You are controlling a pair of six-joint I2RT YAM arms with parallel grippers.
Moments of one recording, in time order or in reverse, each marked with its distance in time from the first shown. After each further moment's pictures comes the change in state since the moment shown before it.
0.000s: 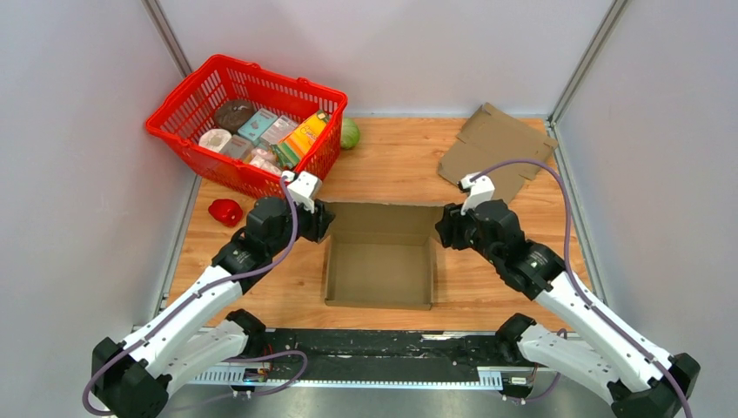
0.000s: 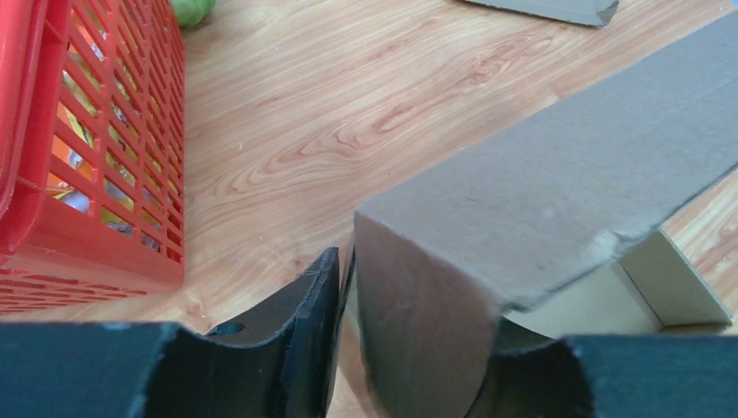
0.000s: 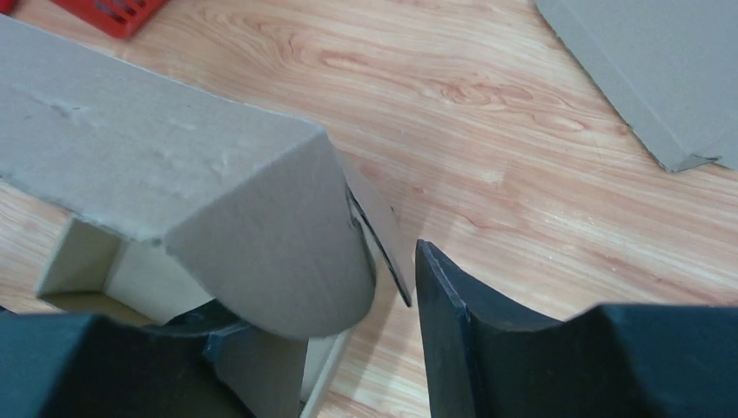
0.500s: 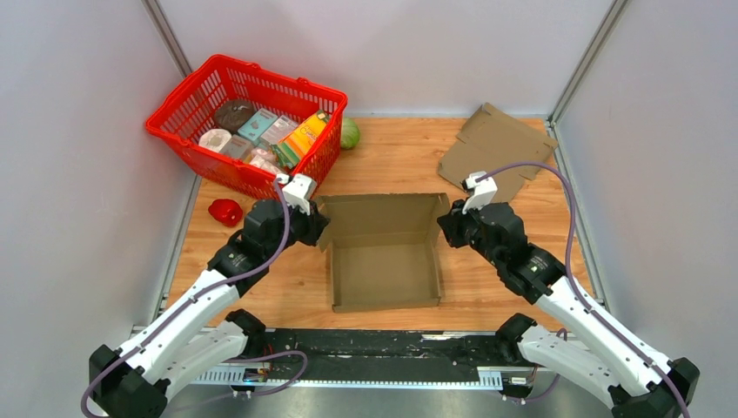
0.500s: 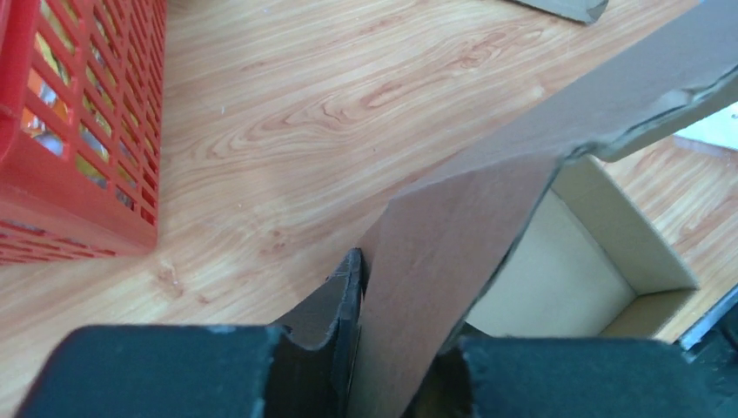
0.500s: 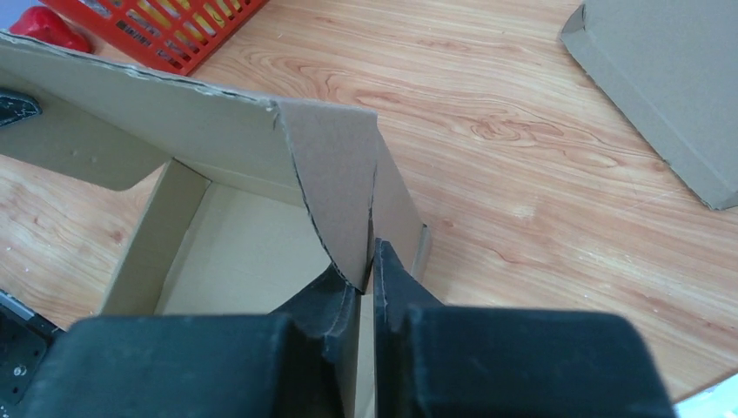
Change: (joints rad) left arm 0.002 -0.040 -0.007 -0.070 0.018 -0.093; right arm -0.010 -0.055 -0.070 0.134 -0.051 0.027
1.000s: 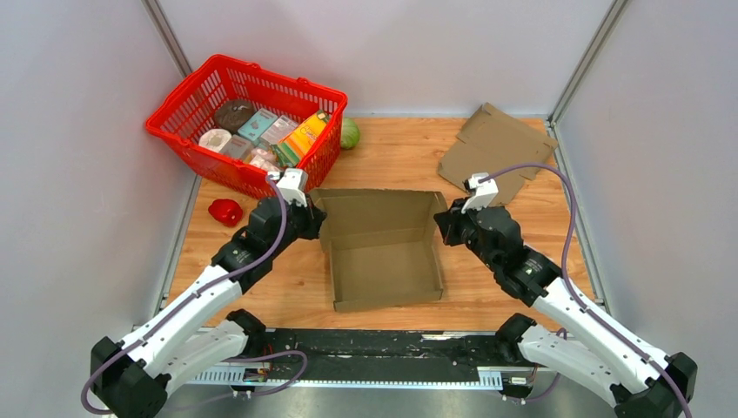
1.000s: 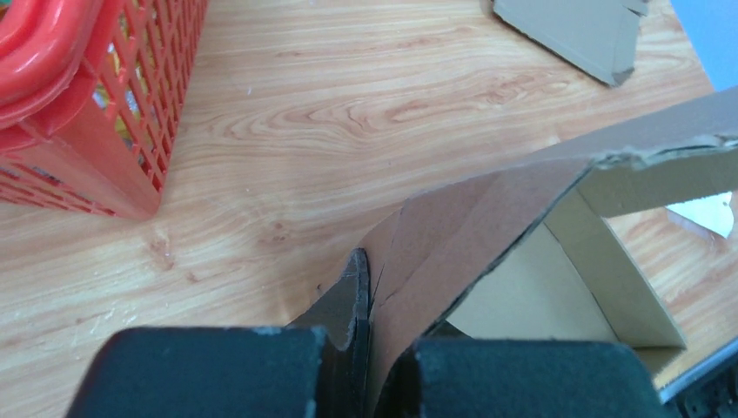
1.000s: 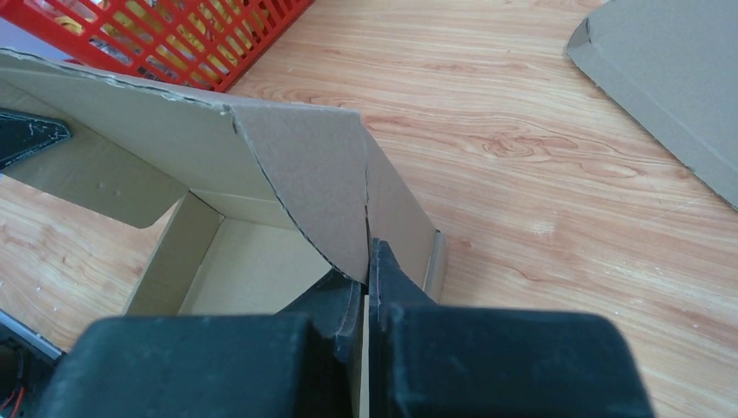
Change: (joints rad) left arm -0.016 0.031 0.023 -0.014 -0.124 -0.184; right arm 0.023 0.003 -0.041 0.100 0.038 0.069
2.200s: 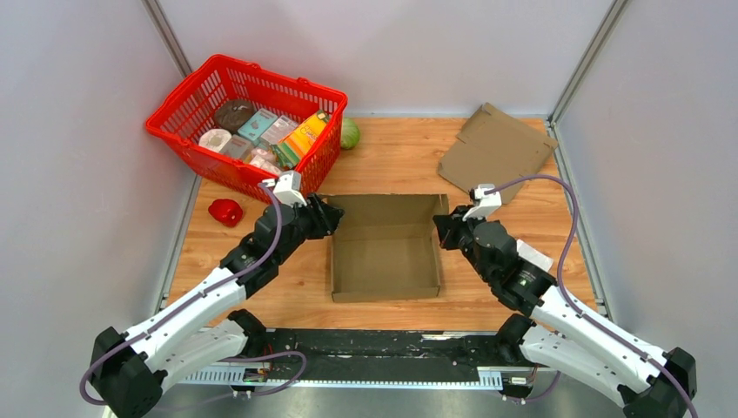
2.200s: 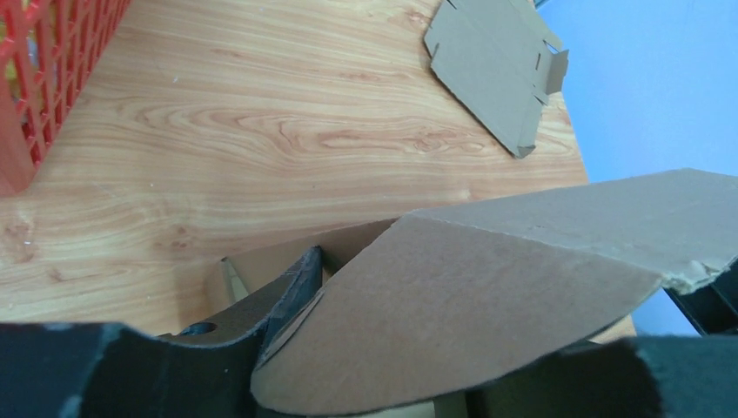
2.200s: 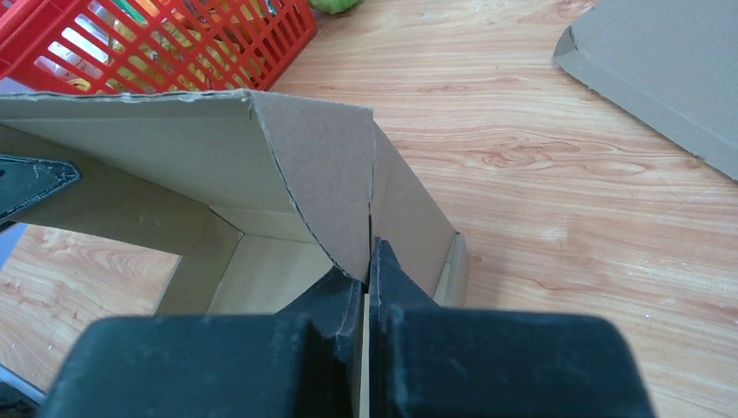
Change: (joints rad) left arm -0.081 0.020 -0.072 0.183 -0.113 -0.320; right arm 0.095 -0.047 -0.133 0.174 0.183 0.097
